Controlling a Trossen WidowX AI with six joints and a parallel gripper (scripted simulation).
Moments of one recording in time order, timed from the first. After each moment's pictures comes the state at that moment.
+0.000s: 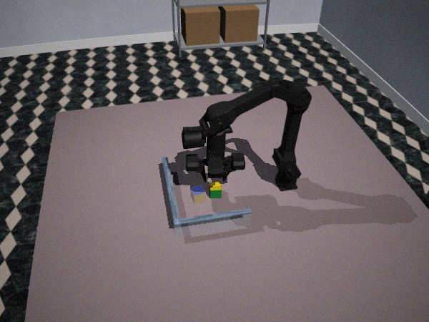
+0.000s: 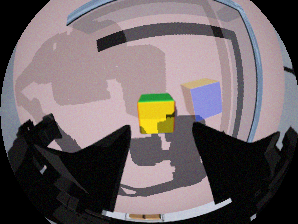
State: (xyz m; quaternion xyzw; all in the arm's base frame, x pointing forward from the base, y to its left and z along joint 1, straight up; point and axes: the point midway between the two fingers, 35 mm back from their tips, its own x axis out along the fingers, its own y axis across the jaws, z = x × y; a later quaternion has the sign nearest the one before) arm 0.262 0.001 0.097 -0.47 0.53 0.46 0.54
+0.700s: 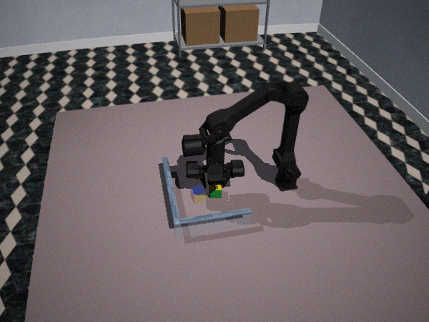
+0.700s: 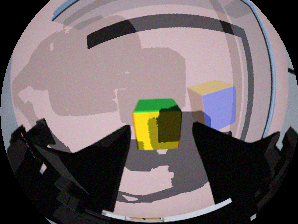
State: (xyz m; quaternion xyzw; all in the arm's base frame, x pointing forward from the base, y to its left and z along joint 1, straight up) arm 0.262 0.001 0.068 -0.47 0.53 0.46 0.54
